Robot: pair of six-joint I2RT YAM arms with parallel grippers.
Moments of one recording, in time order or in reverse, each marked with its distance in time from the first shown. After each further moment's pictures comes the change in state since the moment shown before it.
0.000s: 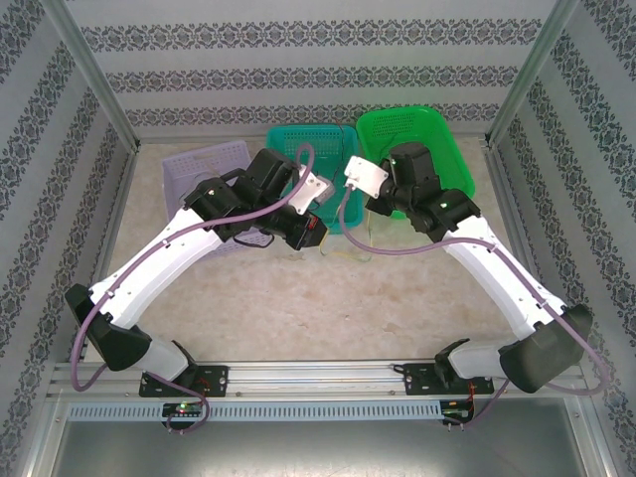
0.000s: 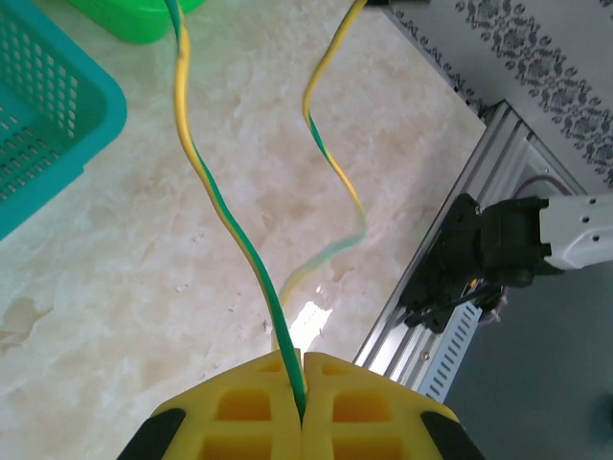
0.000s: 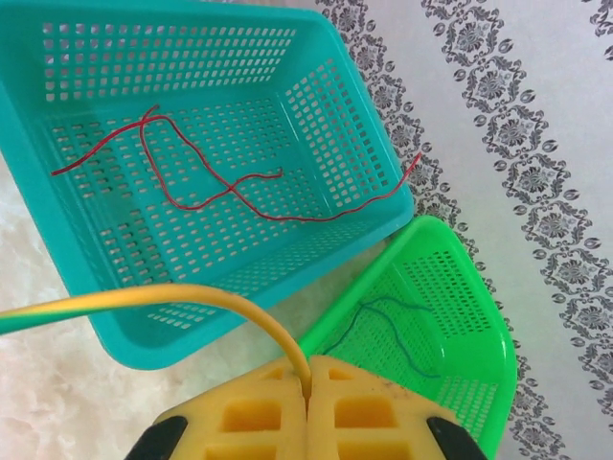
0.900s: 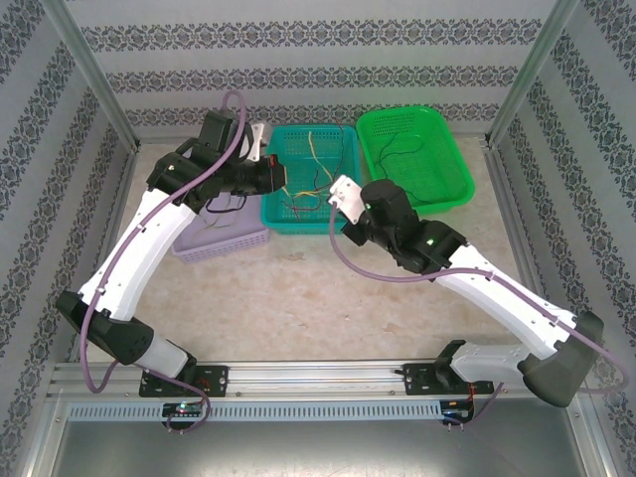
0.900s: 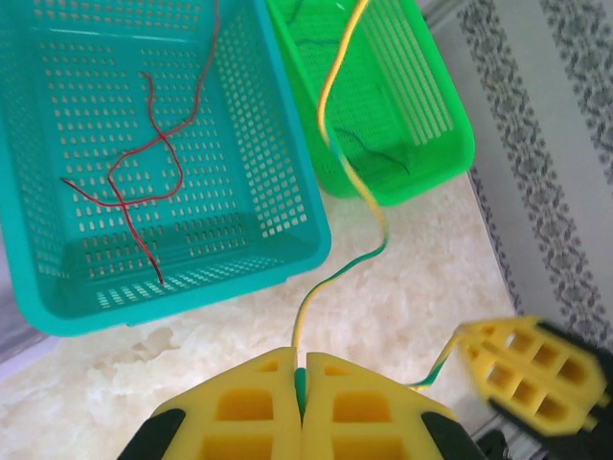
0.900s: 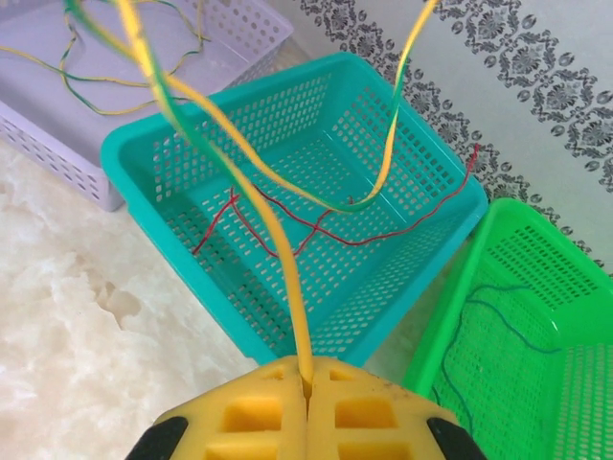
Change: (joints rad) left arm 0.276 0.014 0.106 0.042 -0.159 -0.314; right arm 0.279 -0.111 -0.130 0.045 0.226 0.467
